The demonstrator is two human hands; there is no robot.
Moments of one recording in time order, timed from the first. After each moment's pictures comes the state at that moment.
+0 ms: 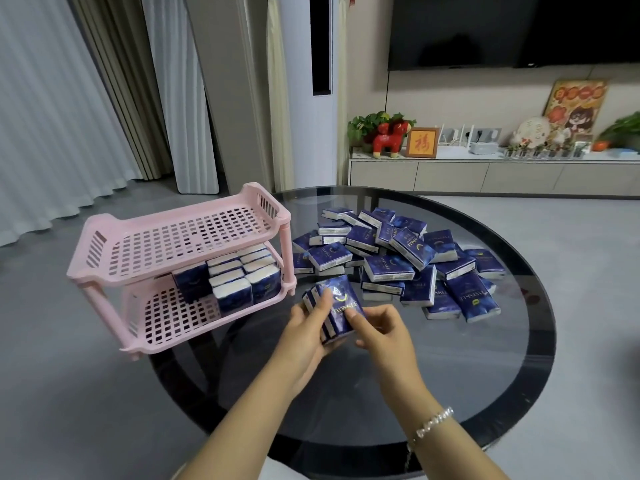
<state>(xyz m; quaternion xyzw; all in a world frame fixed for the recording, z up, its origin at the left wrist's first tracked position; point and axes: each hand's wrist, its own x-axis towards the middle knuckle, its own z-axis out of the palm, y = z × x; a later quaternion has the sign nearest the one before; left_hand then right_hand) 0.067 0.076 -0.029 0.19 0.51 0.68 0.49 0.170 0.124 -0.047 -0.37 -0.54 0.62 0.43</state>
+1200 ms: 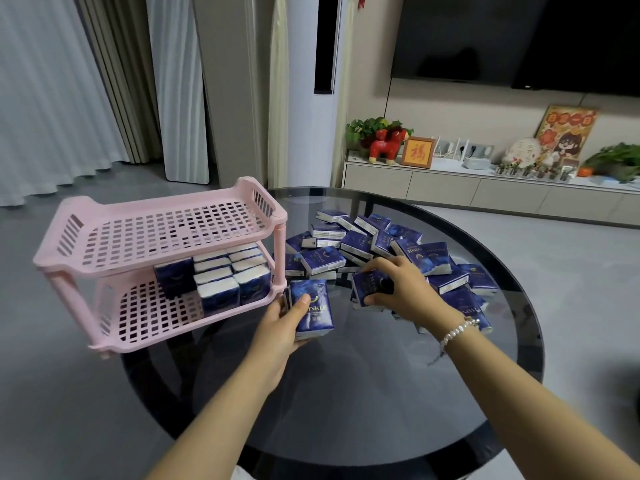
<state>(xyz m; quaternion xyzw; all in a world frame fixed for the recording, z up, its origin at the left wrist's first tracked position) 0.039 0.087 -0.039 0.20 0.55 0.69 0.43 0.182 0.244 -0.001 -0.36 -0.91 0.15 0.15</state>
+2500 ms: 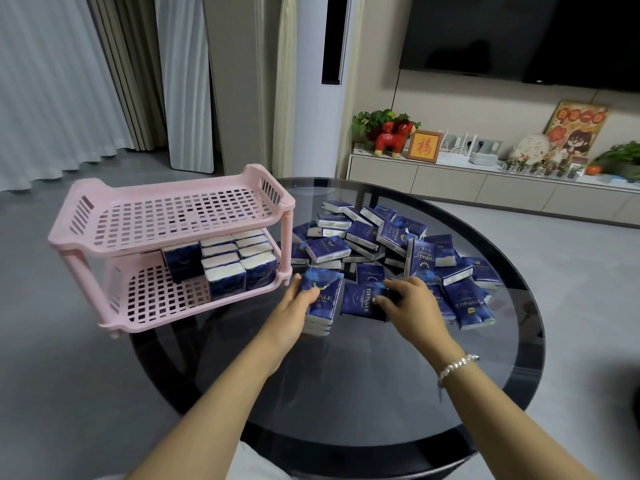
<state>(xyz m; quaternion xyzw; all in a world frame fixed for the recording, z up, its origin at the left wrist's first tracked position) 0.025 0.096 -0.066 0.26 0.65 0.56 0.44 0.193 0.213 -0.039 -0.47 -0.83 0.21 0.22</state>
